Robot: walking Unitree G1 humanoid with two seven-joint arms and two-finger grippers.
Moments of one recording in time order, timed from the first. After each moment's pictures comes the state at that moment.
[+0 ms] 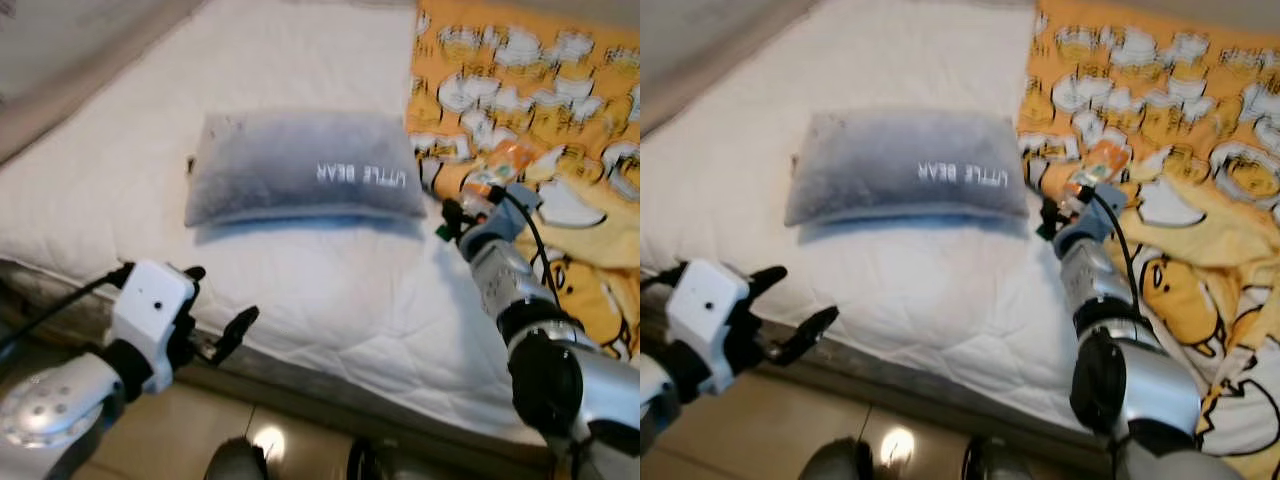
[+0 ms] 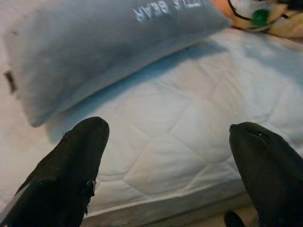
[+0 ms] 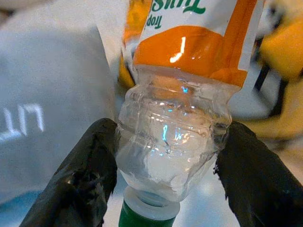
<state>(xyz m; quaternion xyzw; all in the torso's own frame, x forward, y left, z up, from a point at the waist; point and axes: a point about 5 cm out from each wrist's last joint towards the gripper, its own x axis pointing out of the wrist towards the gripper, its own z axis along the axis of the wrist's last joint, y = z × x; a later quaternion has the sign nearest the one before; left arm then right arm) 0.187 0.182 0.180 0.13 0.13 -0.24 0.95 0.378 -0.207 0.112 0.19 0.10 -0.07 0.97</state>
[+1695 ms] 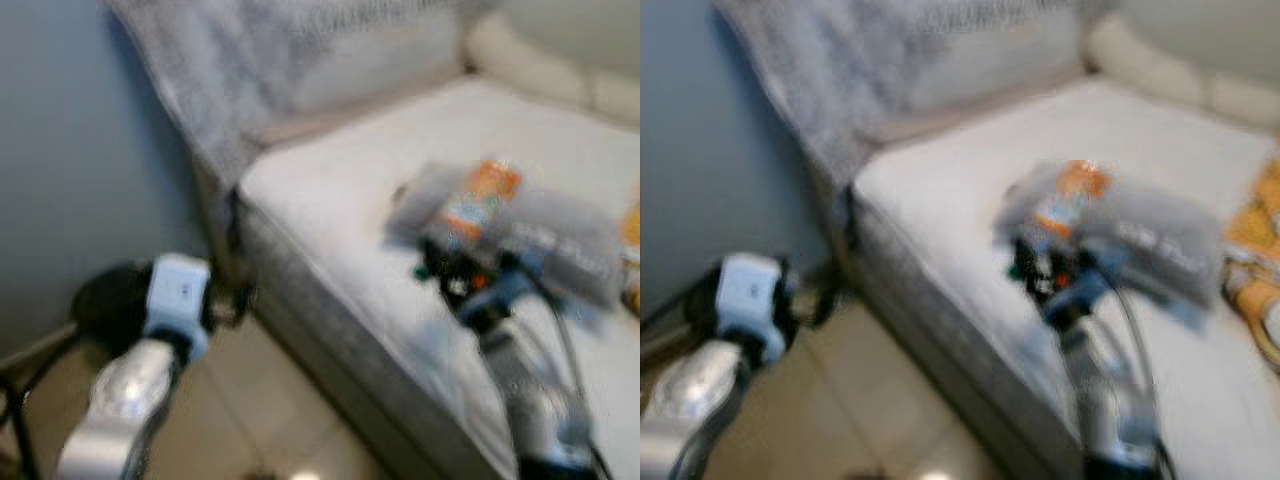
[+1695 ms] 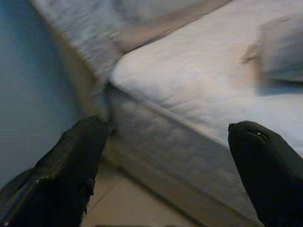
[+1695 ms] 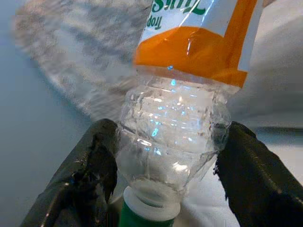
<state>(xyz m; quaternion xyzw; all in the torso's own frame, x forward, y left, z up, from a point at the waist) 0.231 0.180 0.128 0.08 0.10 -0.09 0.99 0.273 -0.160 0.115 0.26 0.05 0.11 0.96</state>
